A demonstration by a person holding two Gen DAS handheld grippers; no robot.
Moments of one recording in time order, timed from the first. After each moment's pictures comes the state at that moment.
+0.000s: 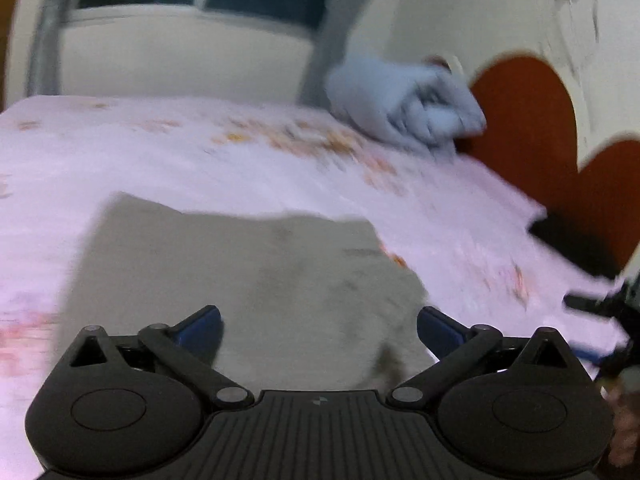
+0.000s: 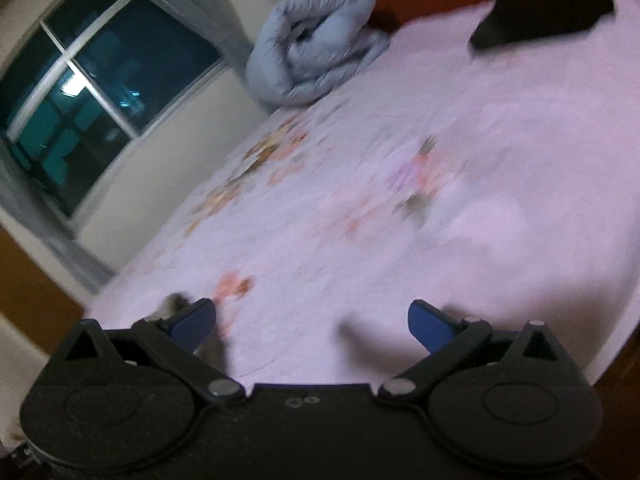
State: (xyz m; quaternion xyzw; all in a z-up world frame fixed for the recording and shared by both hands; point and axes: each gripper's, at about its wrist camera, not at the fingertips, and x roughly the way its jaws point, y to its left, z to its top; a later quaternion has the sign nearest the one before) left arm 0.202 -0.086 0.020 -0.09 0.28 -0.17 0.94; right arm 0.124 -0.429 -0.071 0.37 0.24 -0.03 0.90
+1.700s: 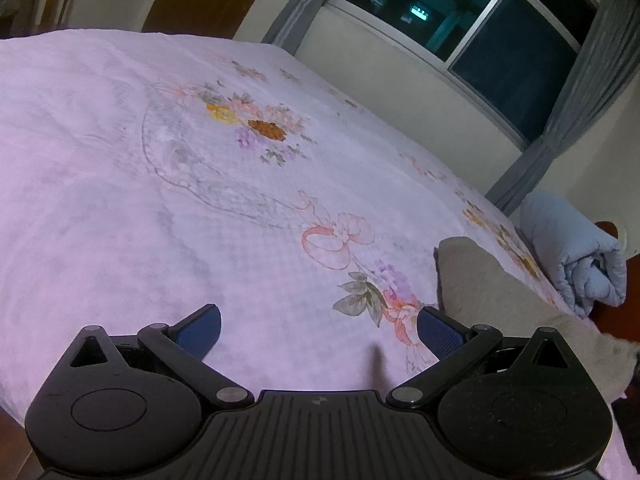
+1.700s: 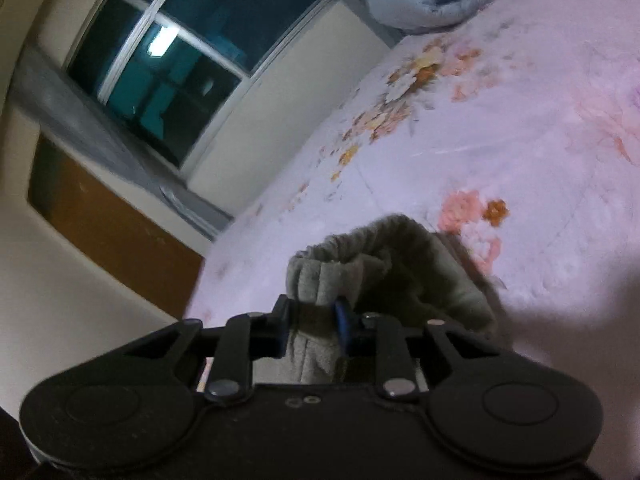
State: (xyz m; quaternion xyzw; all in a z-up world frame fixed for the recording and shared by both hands) left arm 0.151 0.156 -0.067 -0.30 0.27 0.08 0.91; right arm 0.203 -0.301 -0.032 0.40 0.26 0.13 0.87
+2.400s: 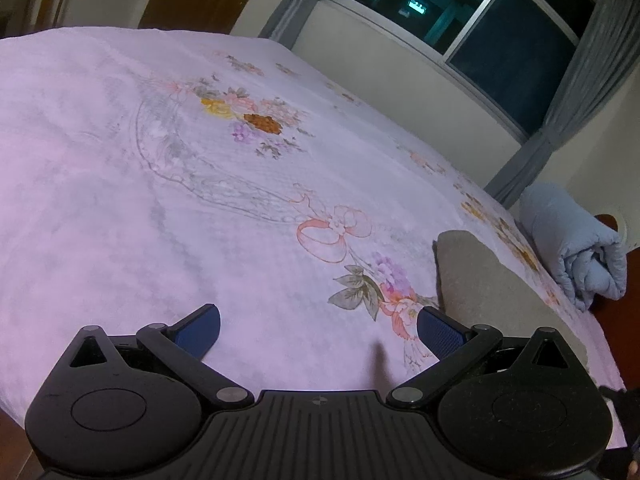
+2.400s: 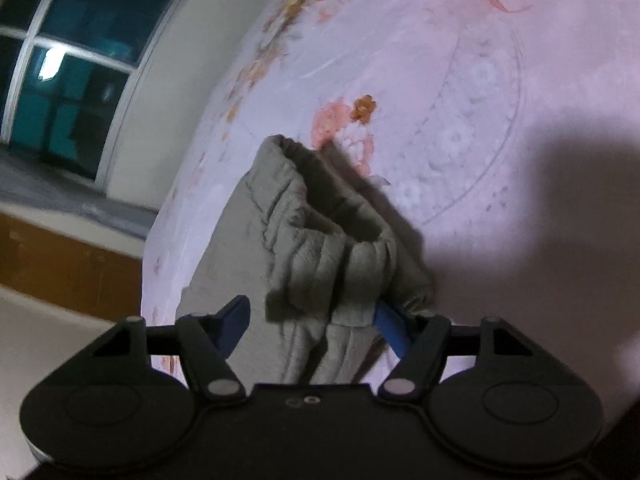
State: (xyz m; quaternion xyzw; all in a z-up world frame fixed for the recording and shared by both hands) left arm 0.156 0.156 -0.069 -0.30 0.28 0.08 0.91; right arm 0.211 -0.308 -0.095 0.48 0.36 0.03 0.80
